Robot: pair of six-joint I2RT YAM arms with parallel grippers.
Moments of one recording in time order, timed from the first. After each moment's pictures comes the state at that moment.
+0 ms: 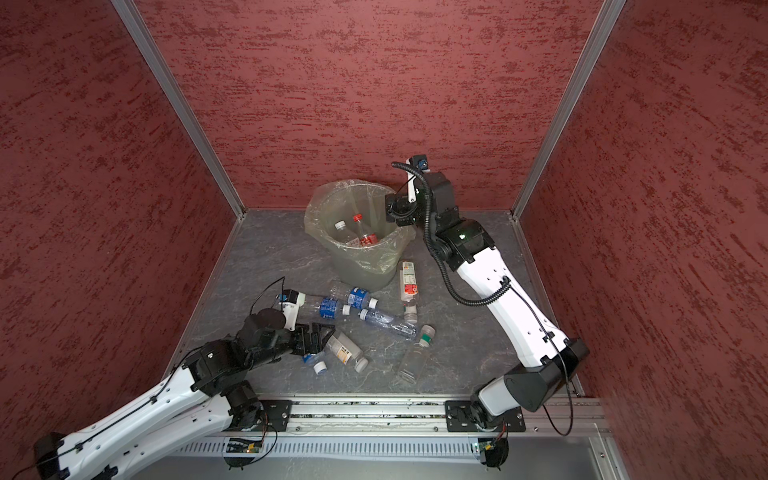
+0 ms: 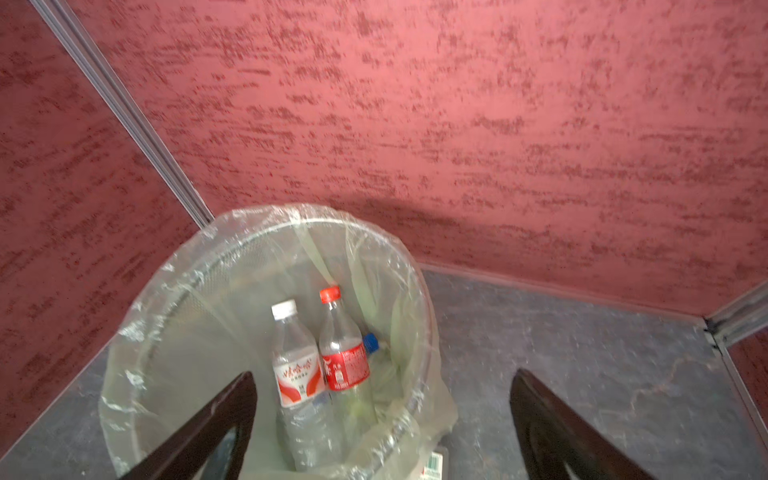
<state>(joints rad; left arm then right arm) -0.84 0.64 0.57 -0.60 -0.06 -0.74 0.54 1.47 1.72 -0.60 0.21 0.20</state>
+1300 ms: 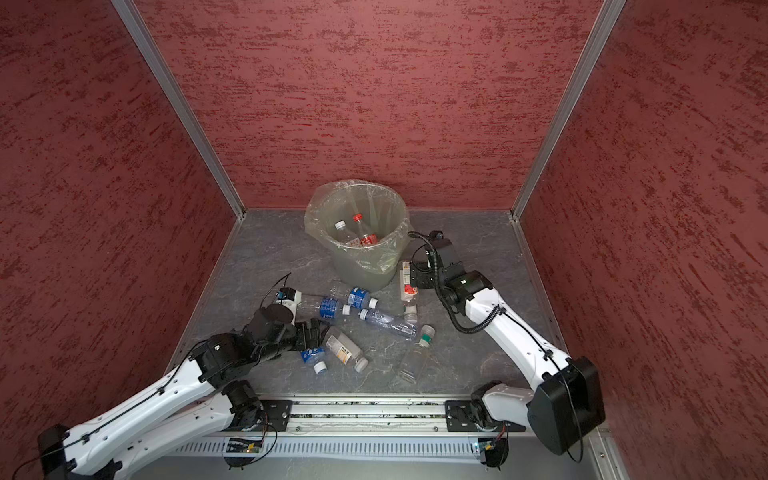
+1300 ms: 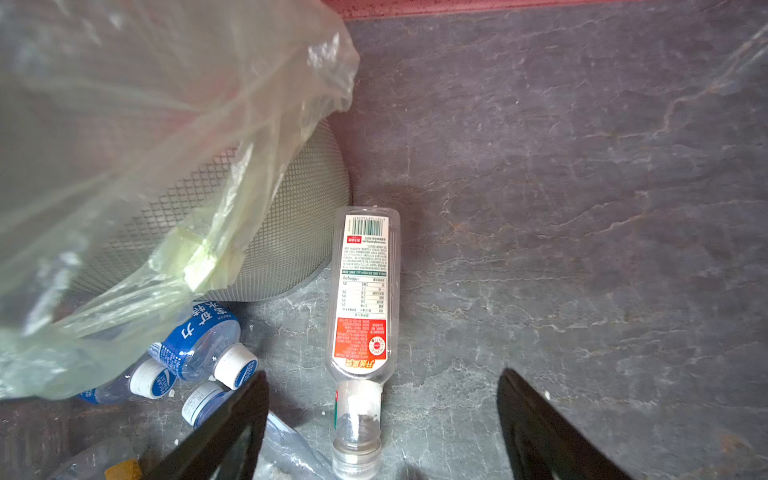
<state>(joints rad) -0.80 0.71 0.60 -0.69 -0.16 -0.76 0.46 1.28 1.01 -0.52 0.11 0.37</state>
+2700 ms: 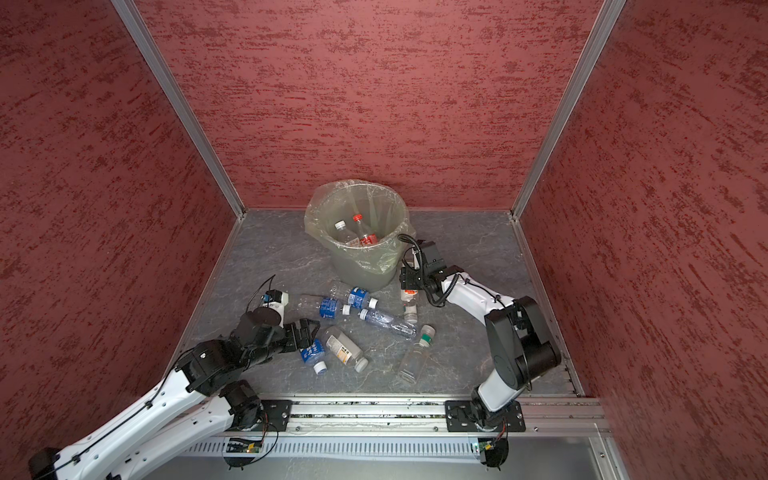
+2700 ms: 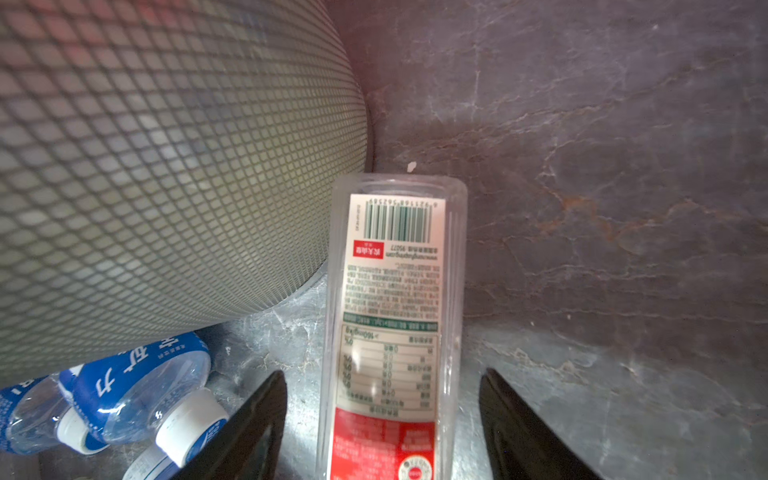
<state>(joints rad) -0.74 0.61 0.58 -0.75 -0.16 -0.79 0.41 1.62 0.99 -0.27 -0.10 0.39</state>
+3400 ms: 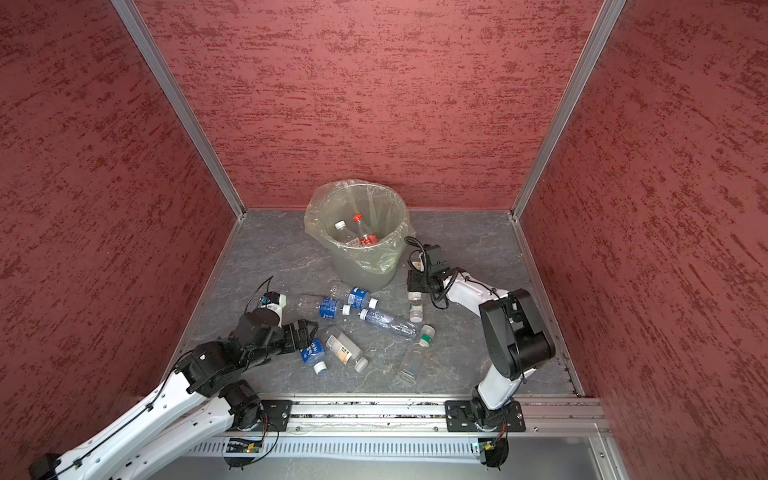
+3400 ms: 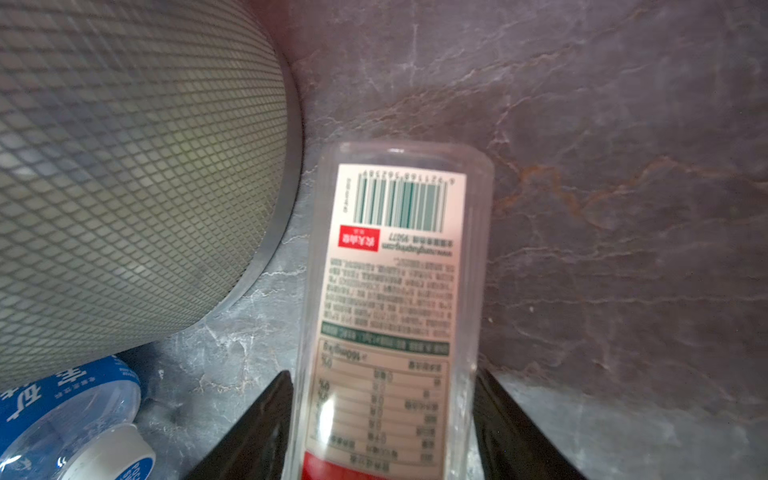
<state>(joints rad) -0.71 0.59 0.55 -0.76 -0.13 -0.80 0.35 1.67 0.96 -0.24 -0.08 0.39</state>
